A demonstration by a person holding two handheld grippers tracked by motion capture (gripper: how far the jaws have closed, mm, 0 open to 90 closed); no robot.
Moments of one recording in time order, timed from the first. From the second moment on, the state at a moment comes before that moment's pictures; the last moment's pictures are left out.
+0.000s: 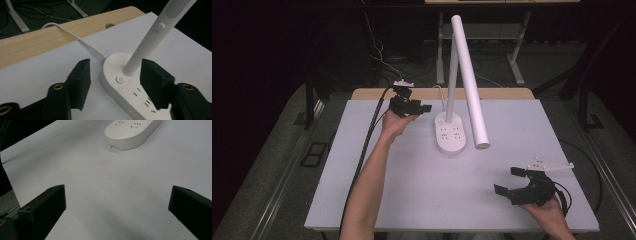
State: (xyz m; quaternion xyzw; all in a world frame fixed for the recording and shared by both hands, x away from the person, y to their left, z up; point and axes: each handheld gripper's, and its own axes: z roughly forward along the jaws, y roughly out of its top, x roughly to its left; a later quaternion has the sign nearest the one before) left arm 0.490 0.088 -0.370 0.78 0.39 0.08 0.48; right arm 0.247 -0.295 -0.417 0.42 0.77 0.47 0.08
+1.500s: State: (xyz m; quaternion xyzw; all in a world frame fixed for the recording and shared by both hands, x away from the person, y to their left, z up) left arm 0.504 0.040 -0.414 0.82 0.38 0.03 0.43; right arm 0.247 -0.292 -0.419 0.41 0.78 0.47 0.07
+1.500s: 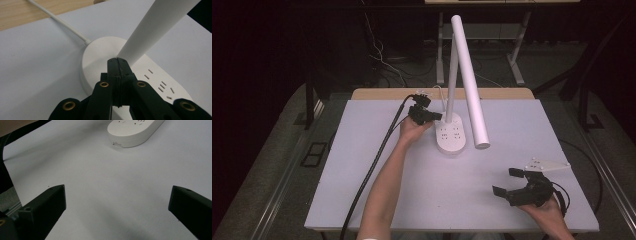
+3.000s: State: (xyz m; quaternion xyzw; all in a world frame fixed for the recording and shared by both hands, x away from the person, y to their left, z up) left arm 0.511 0.036 -0.431 0.78 0.45 0.00 0.43; right arm 0.245 -0.293 -0.417 0.41 0.78 0.47 0.07
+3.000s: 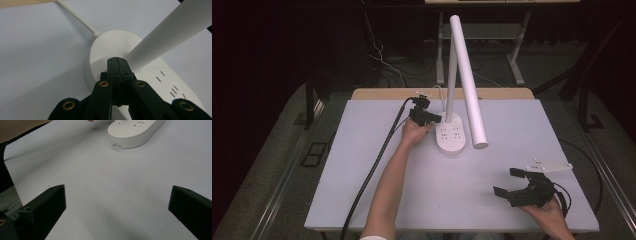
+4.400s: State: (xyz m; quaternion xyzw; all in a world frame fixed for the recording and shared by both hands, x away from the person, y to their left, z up) left arm 0.498 0.048 -0.408 0.82 0.39 0.06 0.42; right arm 0.248 -0.295 -0.418 0.41 0.78 0.47 0.07
